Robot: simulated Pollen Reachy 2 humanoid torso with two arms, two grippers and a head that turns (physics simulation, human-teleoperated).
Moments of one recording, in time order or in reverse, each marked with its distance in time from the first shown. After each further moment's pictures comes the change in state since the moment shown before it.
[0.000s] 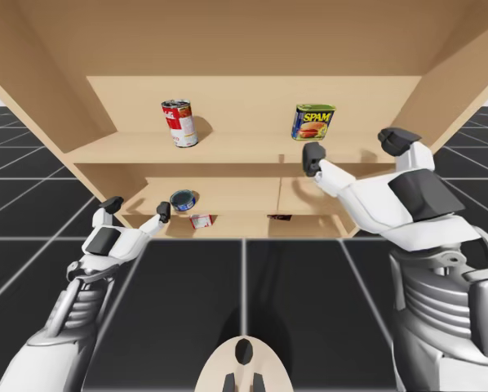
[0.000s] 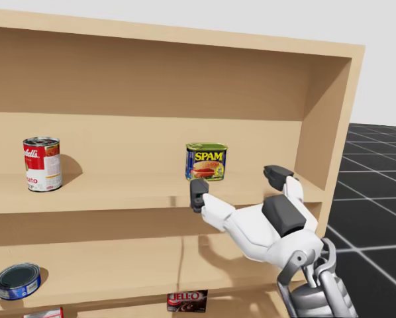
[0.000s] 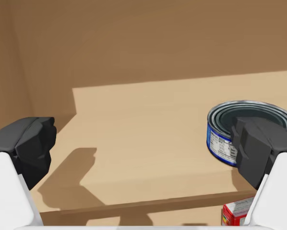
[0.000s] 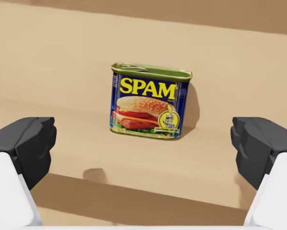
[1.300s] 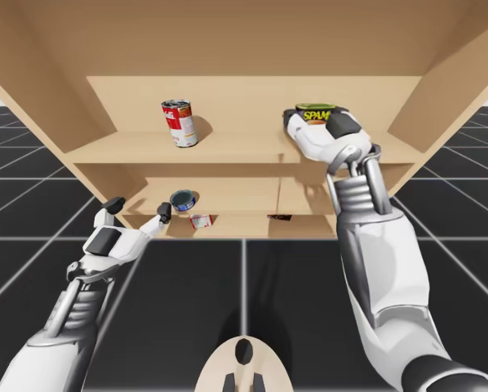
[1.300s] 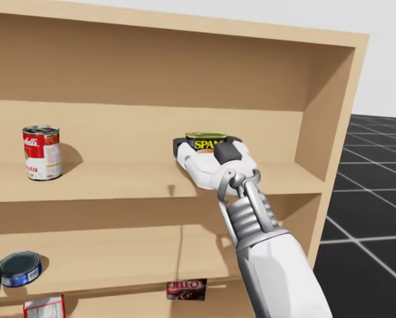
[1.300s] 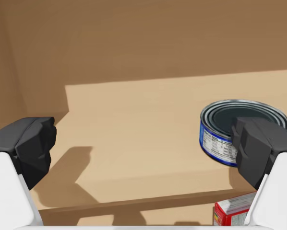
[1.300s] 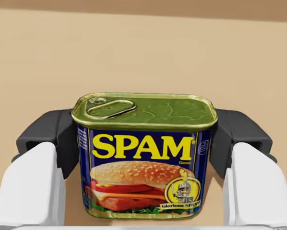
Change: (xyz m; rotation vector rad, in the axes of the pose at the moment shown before) left arm 0.000 0.000 0.001 -0.019 0.006 0.022; right arm -0.013 0.009 -0.131 -0.115 0.172 -0.051
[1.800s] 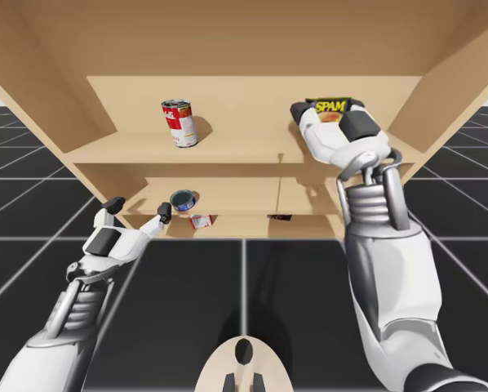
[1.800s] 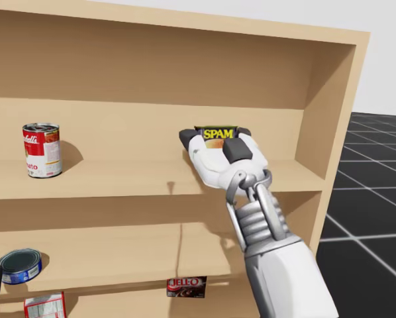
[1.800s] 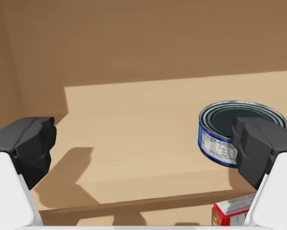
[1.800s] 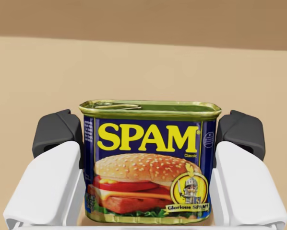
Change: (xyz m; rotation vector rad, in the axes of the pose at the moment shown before) left arm 0.000 -0.001 0.001 -0.001 -0.005 -0.001; right arm 0.010 -0.003 0.024 -0.025 -0.082 0.019
